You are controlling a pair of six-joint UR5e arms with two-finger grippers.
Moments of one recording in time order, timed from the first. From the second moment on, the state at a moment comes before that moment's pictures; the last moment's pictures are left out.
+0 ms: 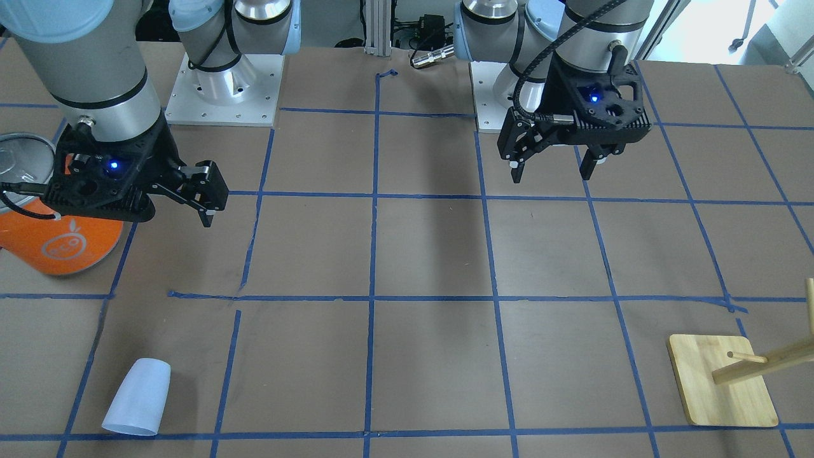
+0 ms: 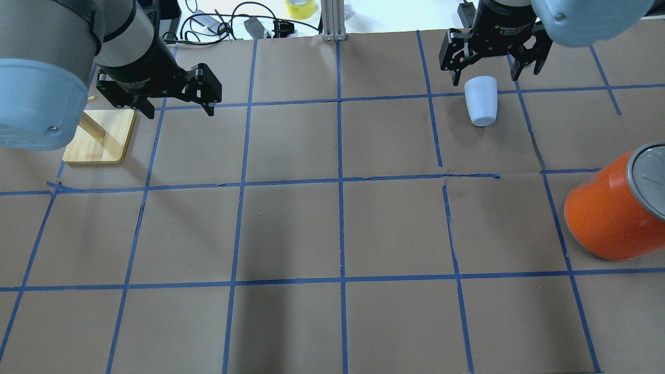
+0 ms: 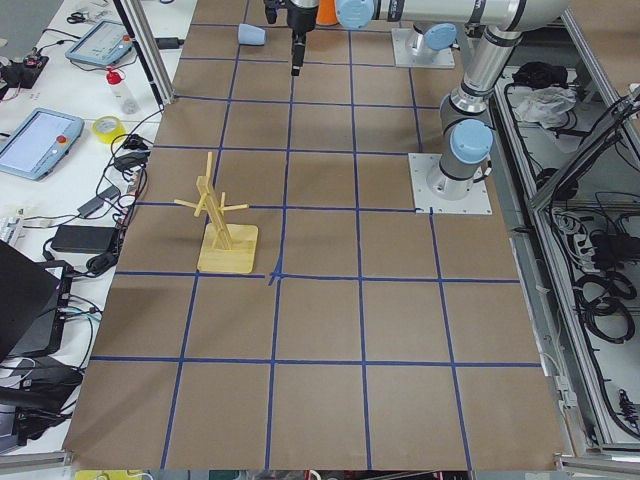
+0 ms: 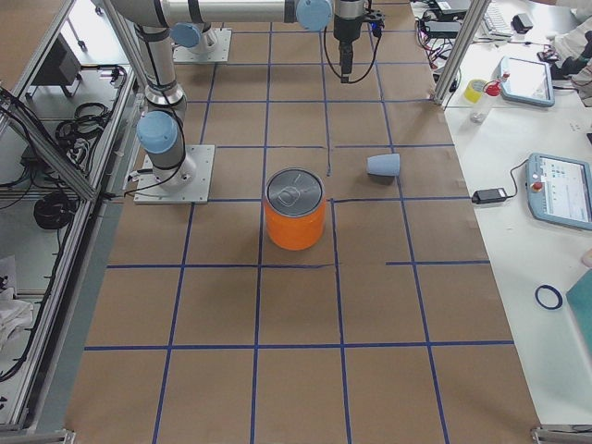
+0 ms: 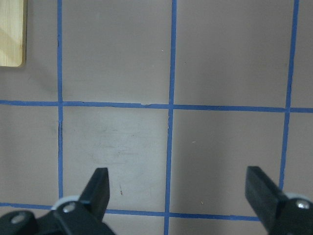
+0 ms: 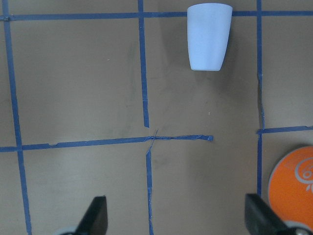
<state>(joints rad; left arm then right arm) -1.62 -1.54 -1.62 -1.39 1.64 -0.09 1.61 -1.40 1.42 -1.63 -1.68 0.07</state>
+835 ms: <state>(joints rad) -1.62 -1.54 -1.62 -1.39 1.64 -0.09 1.61 -1.39 1.43 -1.67 -1.67 0.07</state>
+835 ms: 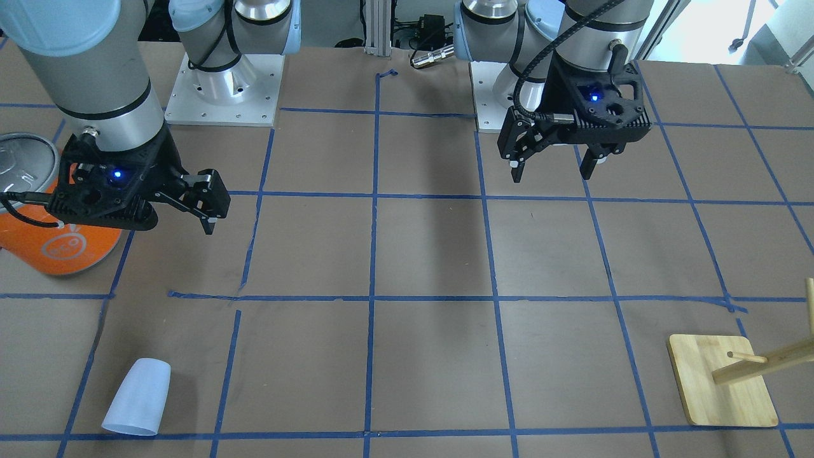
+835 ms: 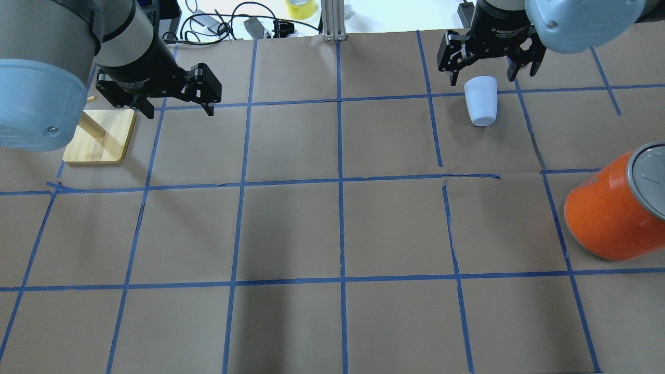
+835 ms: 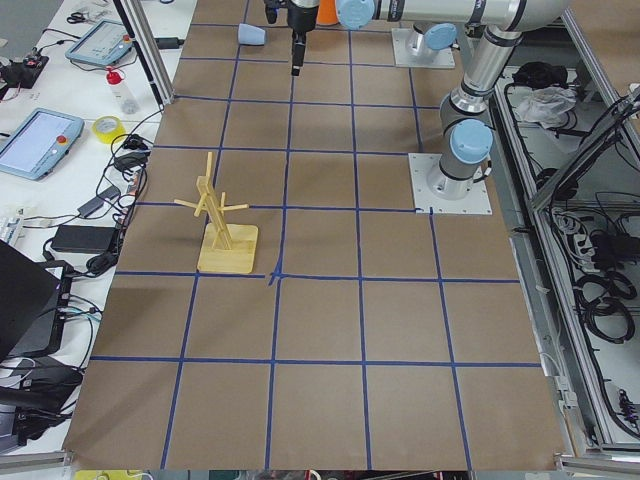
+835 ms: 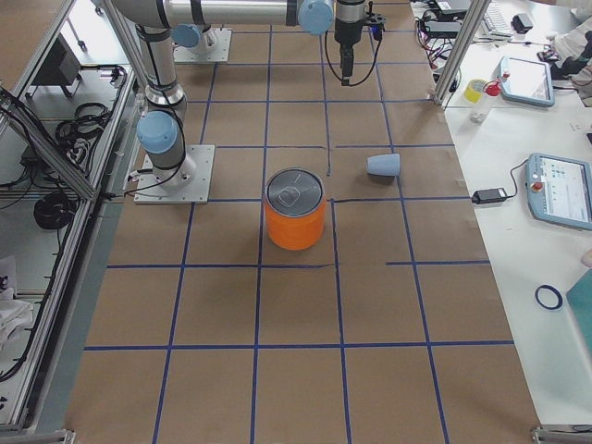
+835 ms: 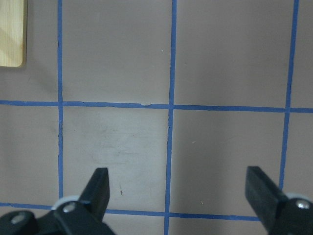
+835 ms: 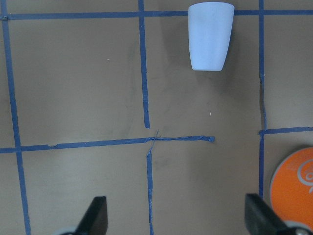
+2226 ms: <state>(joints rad) -1.62 -1.54 -1.62 -1.39 1.64 -0.09 1.58 -1.27 1.58 -2.02 -1.73 0.06</state>
